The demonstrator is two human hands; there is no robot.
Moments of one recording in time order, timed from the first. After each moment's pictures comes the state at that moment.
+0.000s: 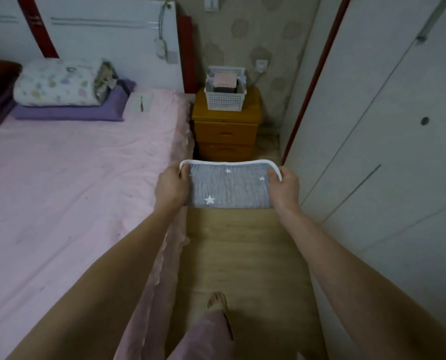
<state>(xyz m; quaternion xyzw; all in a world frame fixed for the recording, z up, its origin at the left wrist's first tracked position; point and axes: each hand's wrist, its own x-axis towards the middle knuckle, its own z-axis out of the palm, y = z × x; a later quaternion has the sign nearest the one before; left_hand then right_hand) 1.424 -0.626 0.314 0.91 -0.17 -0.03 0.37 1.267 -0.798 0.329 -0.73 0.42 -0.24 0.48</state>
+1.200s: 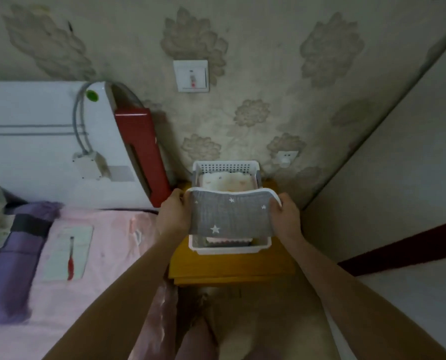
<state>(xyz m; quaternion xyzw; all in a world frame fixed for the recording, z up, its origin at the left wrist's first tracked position) 2.183 -1.198 0.243 0.92 -0.17 -0.13 0.34 2.011 -1.370 0.248 -0.77 0.45 -0.17 0.41</state>
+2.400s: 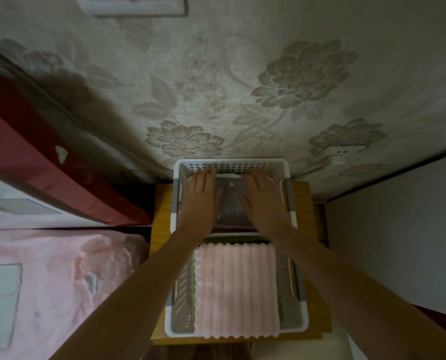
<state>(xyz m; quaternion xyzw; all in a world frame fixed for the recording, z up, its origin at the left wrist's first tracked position) 2.336 -1.397 0.020 0.89 -0.40 -0.08 0.19 2.229 -1.526 0.021 -0.96 0.21 -0.06 0.16</state>
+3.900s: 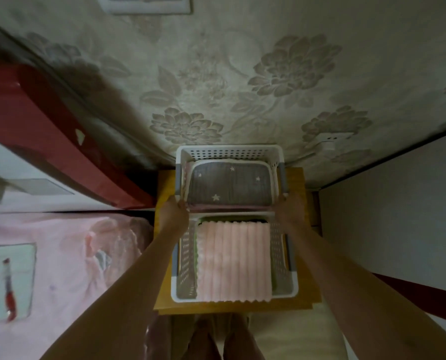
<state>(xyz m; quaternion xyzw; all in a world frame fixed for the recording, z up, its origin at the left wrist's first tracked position) 2.333 -1.327 0.023 0.91 -0.07 -0.29 0.28 2.170 -1.528 0.035 -0.67 0.59 0.01 0.44</state>
